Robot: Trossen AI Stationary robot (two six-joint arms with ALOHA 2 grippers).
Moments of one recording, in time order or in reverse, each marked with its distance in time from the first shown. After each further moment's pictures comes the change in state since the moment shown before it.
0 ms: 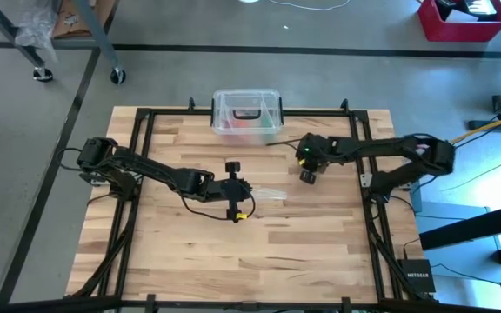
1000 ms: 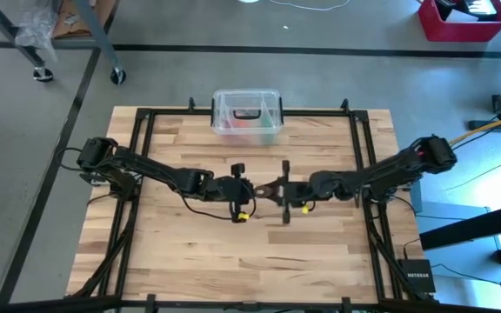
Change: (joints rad) left arm 0.004 0.000 -0.001 0.153 0.112 -0.066; right arm 0.615 0.025 0.060 1.015 0.128 -0.310
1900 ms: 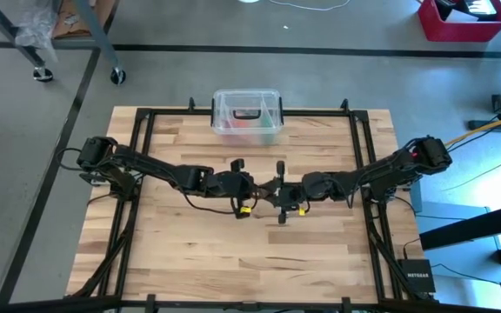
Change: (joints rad) left arm 0.022 -0.004 0.000 0.034 0.000 -0.073; right arm -0.008 0.057 0.032 -0.043 0.002 -0.122
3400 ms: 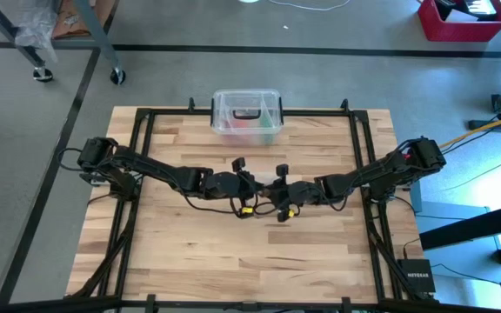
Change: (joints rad) left arm -0.029 0.002 0.013 0.086 -0.064 0.000; right arm -0.013 0.069 0.002 -0.327 0.167 0.176
